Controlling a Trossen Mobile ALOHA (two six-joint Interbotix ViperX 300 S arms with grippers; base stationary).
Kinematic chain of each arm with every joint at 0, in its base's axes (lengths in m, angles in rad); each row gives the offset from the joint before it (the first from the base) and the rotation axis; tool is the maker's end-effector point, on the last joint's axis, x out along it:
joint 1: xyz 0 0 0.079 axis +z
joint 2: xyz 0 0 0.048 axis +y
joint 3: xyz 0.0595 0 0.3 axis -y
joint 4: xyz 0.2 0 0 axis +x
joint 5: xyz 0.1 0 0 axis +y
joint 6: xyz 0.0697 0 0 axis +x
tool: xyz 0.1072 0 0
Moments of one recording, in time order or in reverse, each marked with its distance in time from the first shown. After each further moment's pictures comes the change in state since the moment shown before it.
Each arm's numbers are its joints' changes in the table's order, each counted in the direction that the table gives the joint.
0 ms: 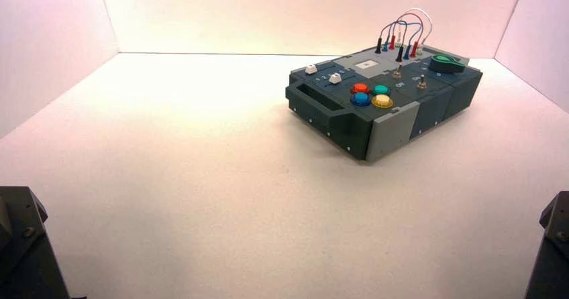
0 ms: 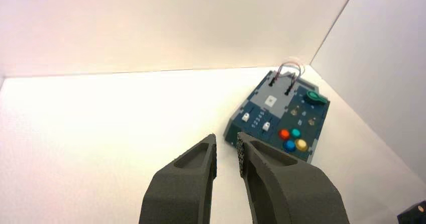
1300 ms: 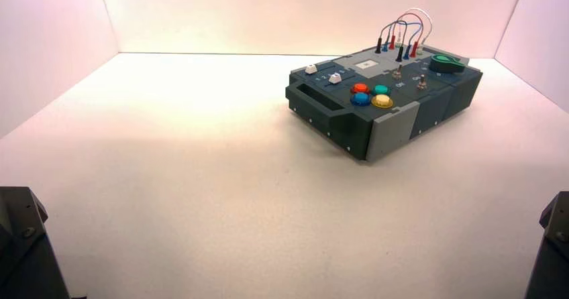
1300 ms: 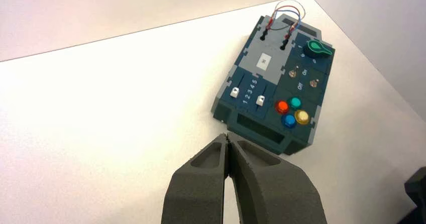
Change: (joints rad) left arm -0.158 0.643 0.258 0.000 -0.115 0.087; right arm 0.037 0.377 0.089 0.009 -0.026 -0.002
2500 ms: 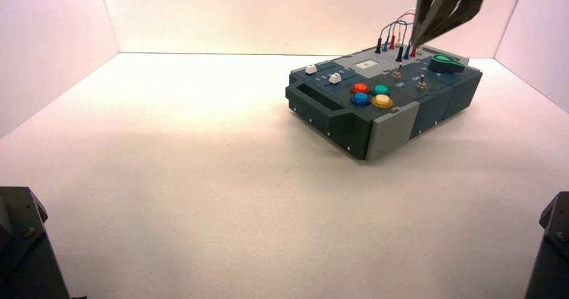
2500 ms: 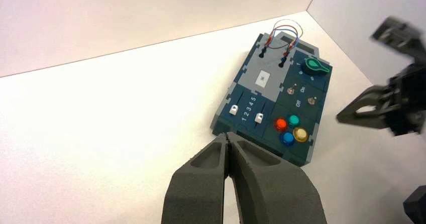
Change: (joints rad) left arm 0.000 0.029 0.038 0.000 -0.034 -0.012; right arm 0.158 0.606 -0.046 -0.002 -0.285 -0.008
